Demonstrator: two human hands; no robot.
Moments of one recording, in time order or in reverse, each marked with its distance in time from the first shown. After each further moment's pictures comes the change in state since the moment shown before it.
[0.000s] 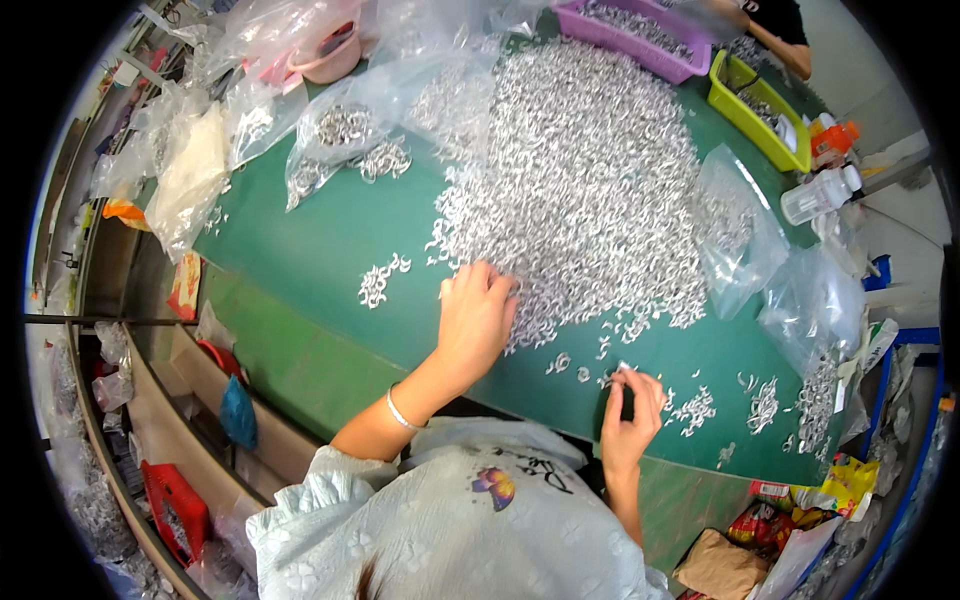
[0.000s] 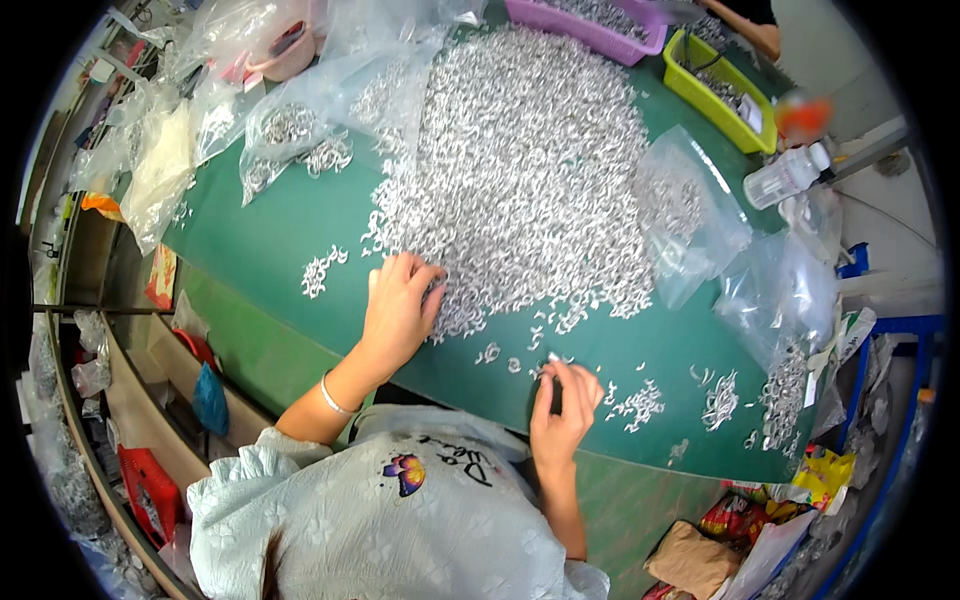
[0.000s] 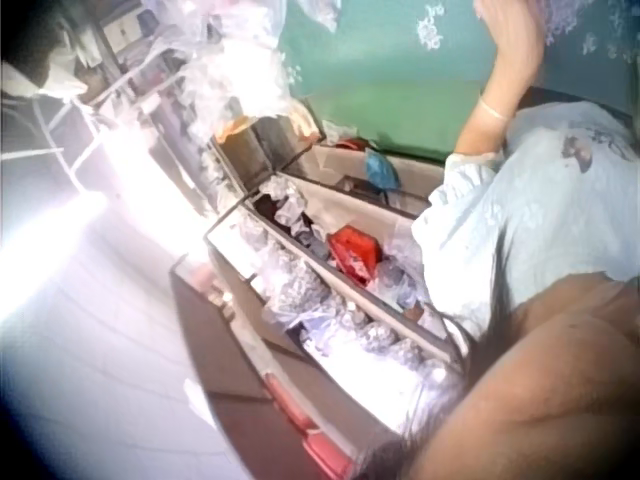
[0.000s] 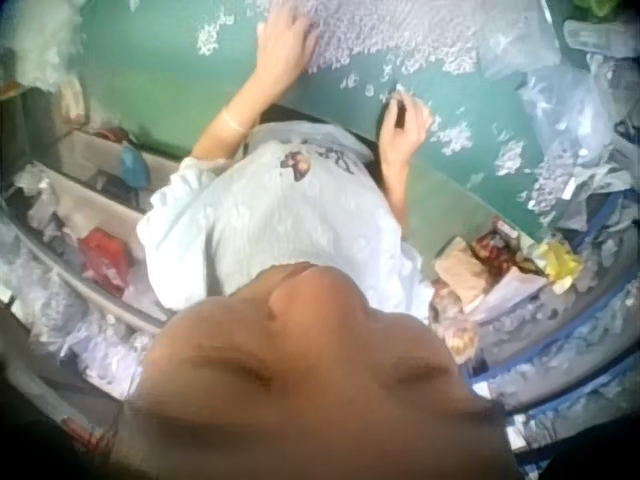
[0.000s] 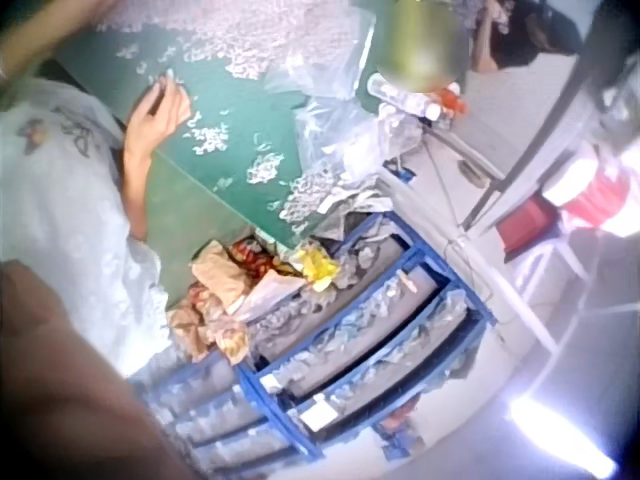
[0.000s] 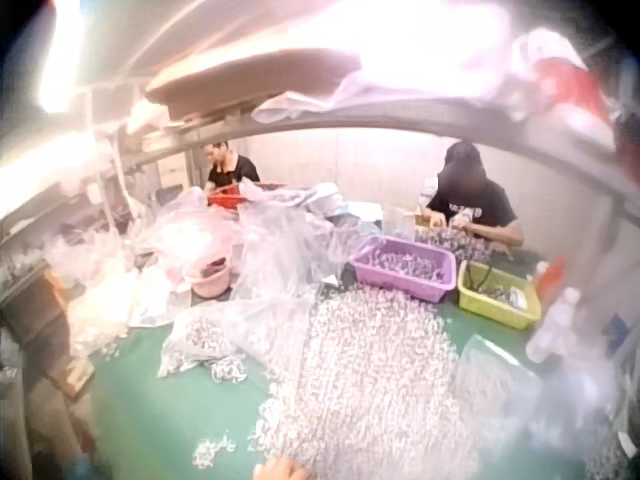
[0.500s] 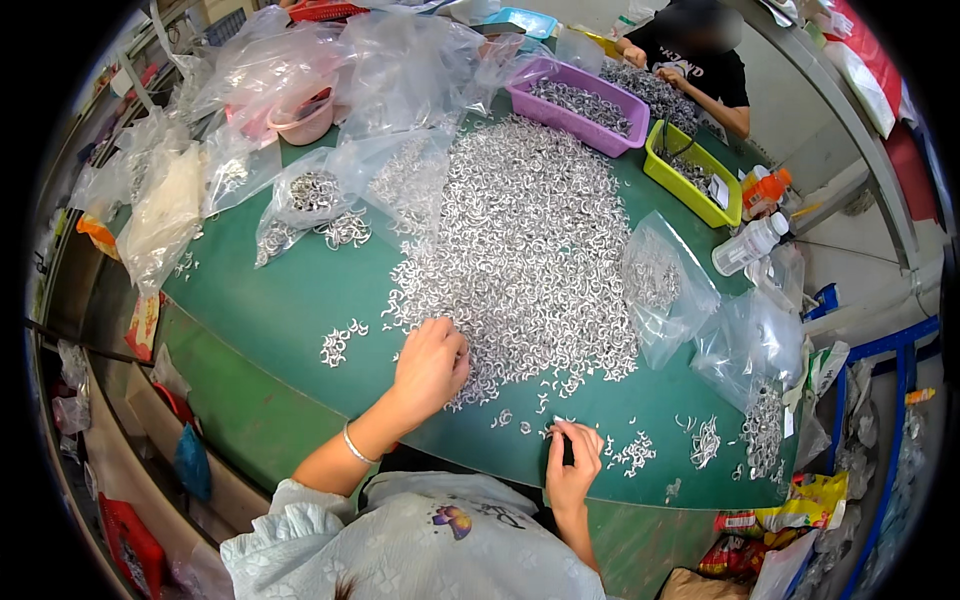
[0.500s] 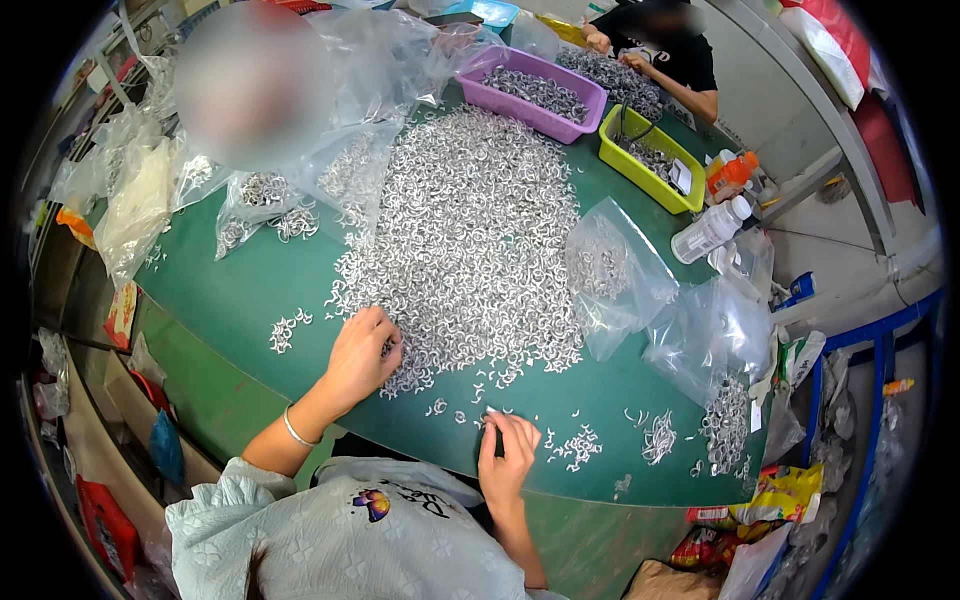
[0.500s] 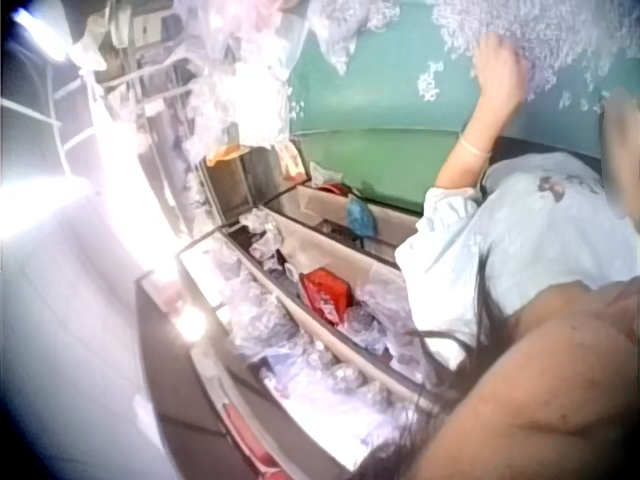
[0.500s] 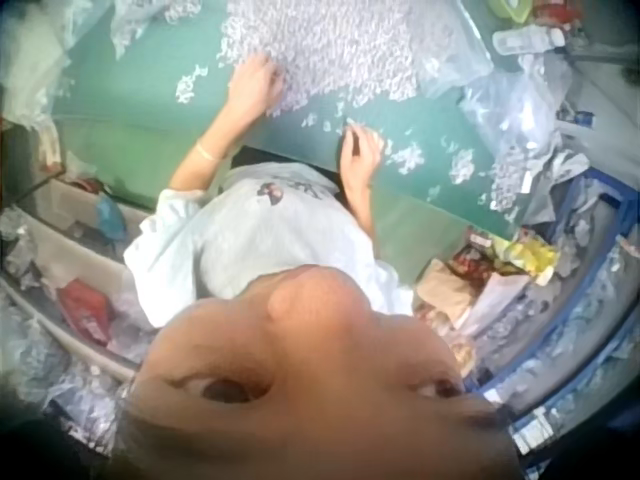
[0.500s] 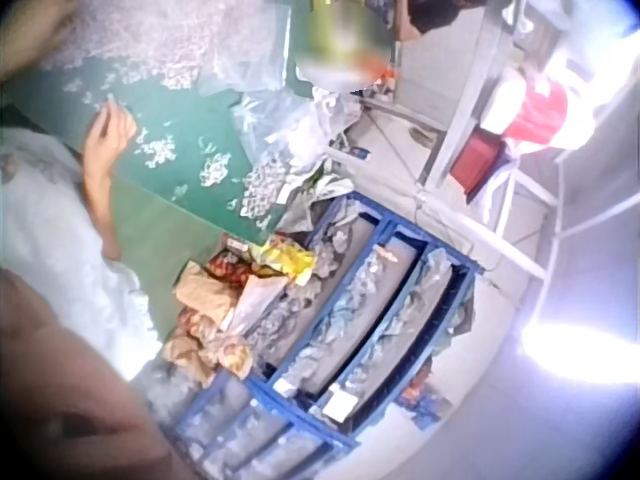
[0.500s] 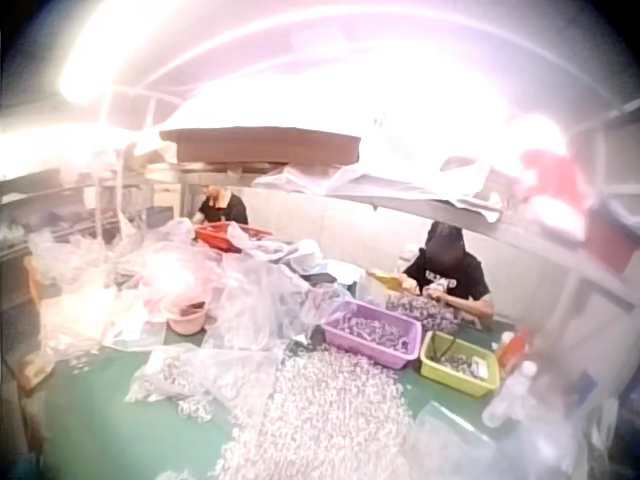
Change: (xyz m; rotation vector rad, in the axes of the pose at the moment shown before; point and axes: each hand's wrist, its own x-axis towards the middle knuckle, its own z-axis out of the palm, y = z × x) left_hand 0.020 -0.005 -0.005 -0.115 -0.092 0.075; right_hand 0.004 0.001 0.001 0.030 0.027 -0.049
